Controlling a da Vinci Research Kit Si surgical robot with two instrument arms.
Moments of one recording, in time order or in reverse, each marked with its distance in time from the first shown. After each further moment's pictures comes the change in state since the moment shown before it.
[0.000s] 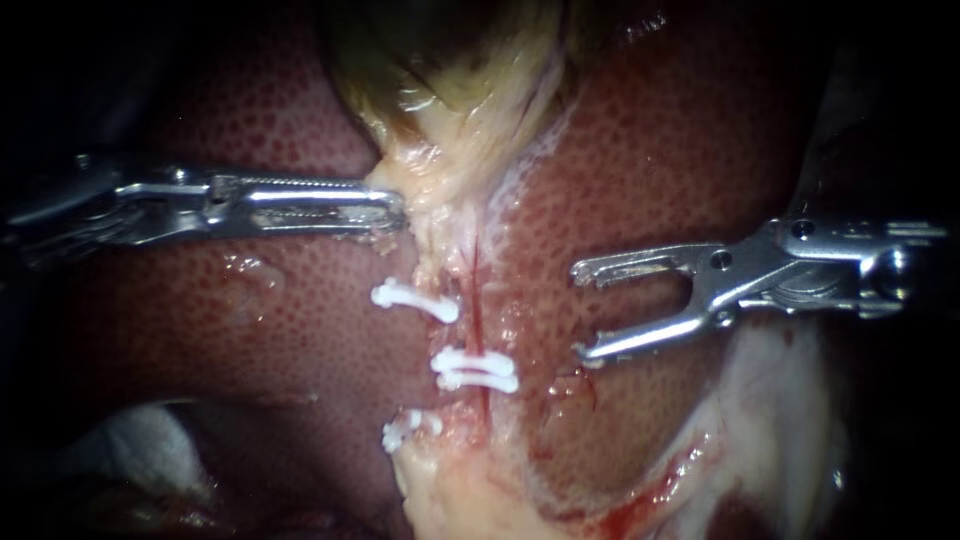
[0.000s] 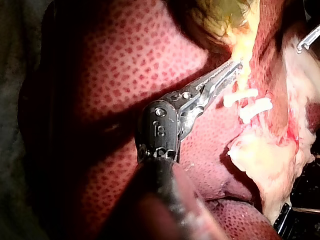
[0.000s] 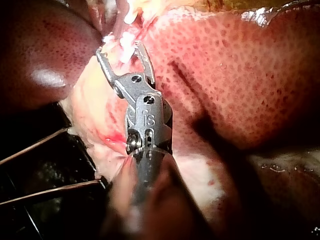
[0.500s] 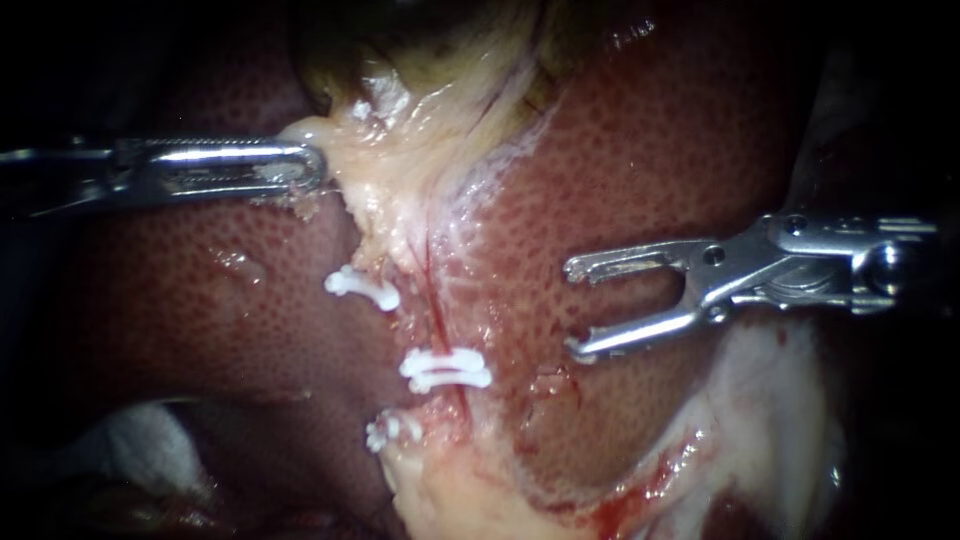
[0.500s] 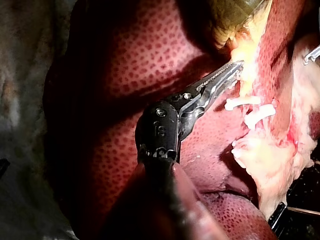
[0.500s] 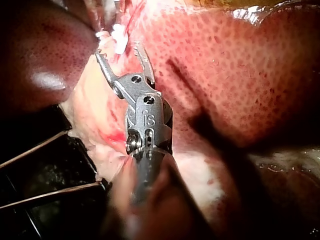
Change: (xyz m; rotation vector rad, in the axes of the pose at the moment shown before) right arm 0.000 0.000 0.000 -0.002 0.001 0.001; left arm 0.004 0.002 -0.008 0.007 0.071 -0.023
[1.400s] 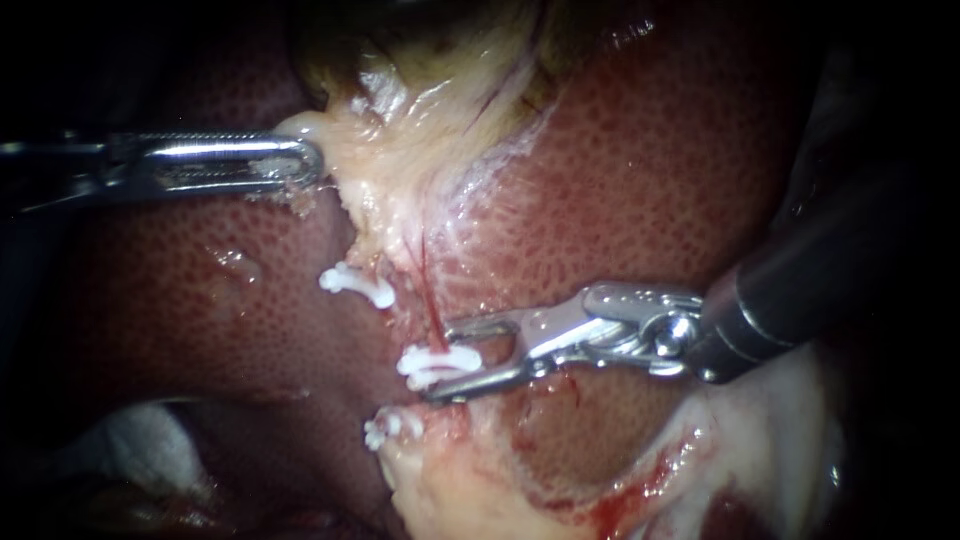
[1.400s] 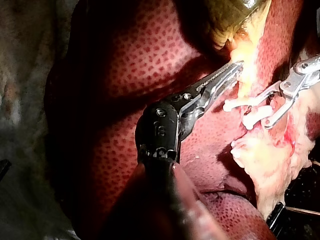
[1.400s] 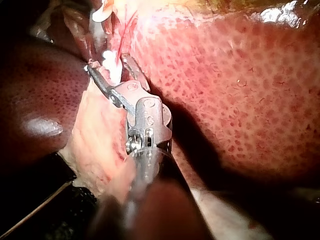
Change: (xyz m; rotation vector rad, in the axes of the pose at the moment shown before) right arm -0.009 0.005 0.015 -0.005 -0.010 0.148; left arm 0.003 0.001 -0.002 -0.007 0.012 -0.016
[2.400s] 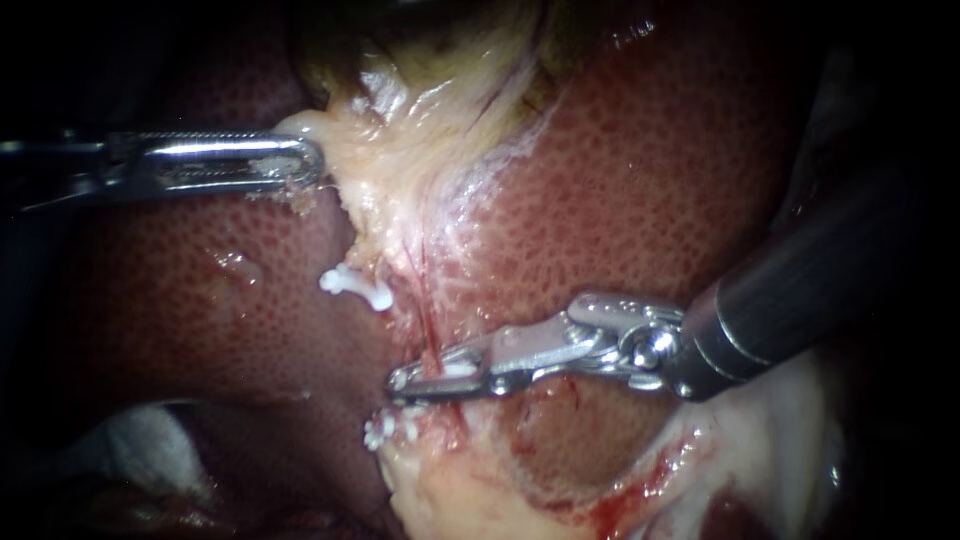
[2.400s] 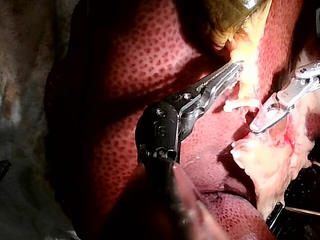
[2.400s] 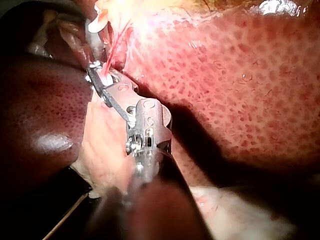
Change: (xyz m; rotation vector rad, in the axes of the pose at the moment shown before) right arm -0.001 -0.001 0.003 0.136 -0.033 0.170; left arm 0.000 0.000 0.000 -0.001 0.000 -0.001
